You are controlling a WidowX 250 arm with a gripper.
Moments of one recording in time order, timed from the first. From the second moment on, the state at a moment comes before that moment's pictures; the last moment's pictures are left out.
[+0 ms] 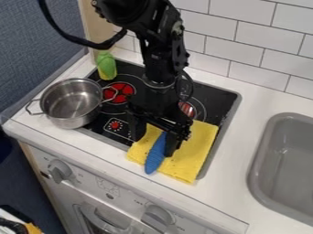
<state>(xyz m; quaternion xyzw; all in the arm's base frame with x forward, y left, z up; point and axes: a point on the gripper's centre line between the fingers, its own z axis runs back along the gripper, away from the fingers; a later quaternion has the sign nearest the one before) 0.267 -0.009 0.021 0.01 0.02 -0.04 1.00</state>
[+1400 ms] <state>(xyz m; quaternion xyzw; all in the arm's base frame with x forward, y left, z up) 0.297 0.015 0.075 -0.01 -0.04 -0.01 1.00</state>
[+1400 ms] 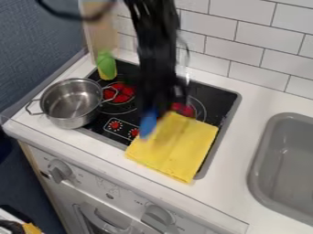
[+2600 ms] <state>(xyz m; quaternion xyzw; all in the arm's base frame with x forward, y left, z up) 0.362 0.077 0.025 0.04 0.02 0.01 1.00</state>
